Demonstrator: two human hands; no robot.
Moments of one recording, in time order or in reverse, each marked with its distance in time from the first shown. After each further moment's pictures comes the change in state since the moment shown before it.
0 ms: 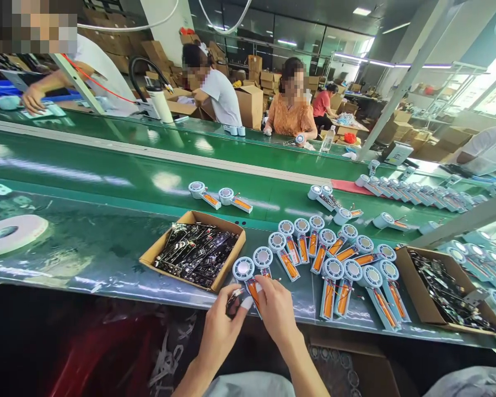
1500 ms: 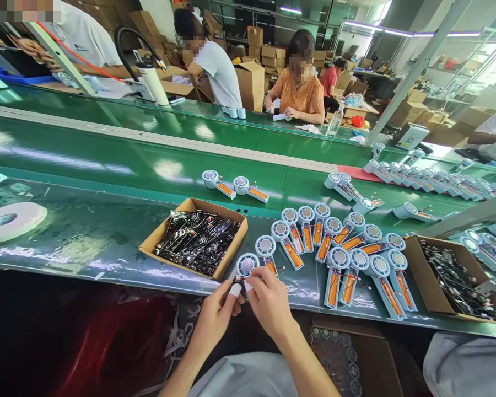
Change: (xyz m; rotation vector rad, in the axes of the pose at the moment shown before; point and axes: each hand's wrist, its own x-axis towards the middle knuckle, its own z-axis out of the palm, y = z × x) left_hand 0.000 -0.008 -0.018 -0.283 -0.250 -0.355; right_hand -0.005 -0.009 0.017 -0.011 0.084 -0.215
